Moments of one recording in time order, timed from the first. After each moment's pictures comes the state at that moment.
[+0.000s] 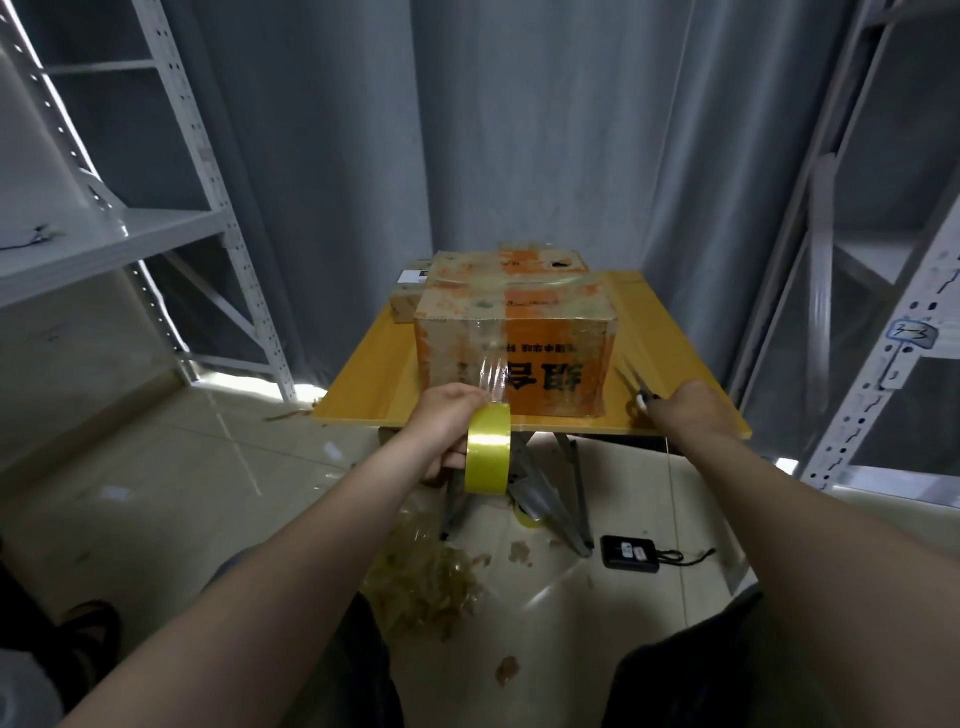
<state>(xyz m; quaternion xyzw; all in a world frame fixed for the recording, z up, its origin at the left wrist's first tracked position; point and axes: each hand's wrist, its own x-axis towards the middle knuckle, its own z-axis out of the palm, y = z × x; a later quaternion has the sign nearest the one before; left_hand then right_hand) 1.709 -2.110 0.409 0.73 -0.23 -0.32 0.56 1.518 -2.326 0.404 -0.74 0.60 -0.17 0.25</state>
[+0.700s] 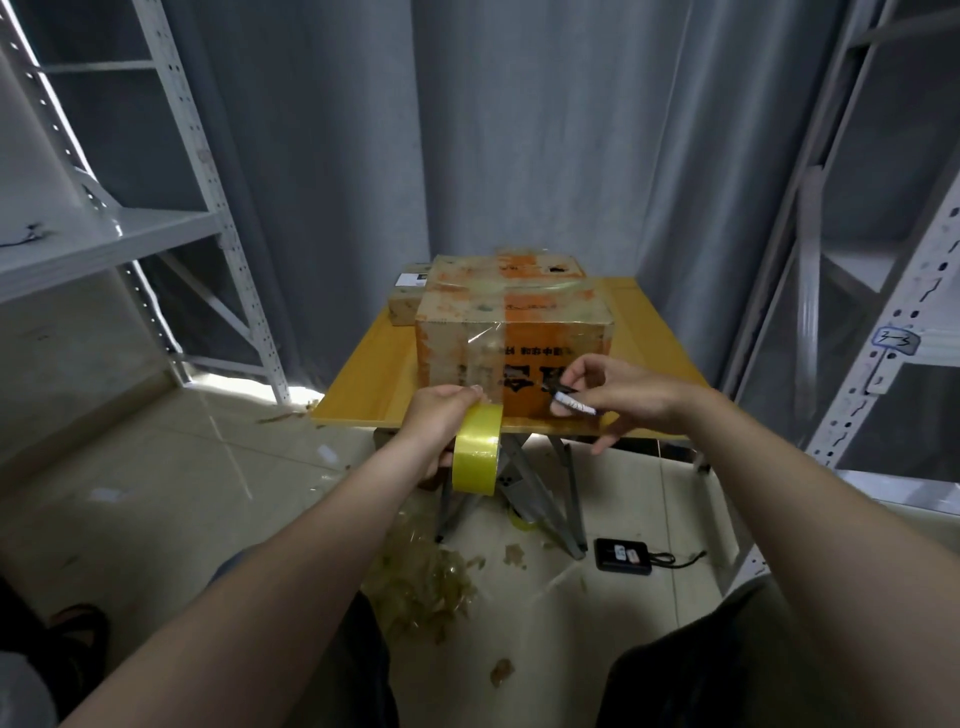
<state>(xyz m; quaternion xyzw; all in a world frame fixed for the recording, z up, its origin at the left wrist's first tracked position) 1.712 -2.109 0.405 0.72 -0.19 -0.30 0.60 1.534 -2.285 0.461 -0.80 0.23 -0.01 0.56</state>
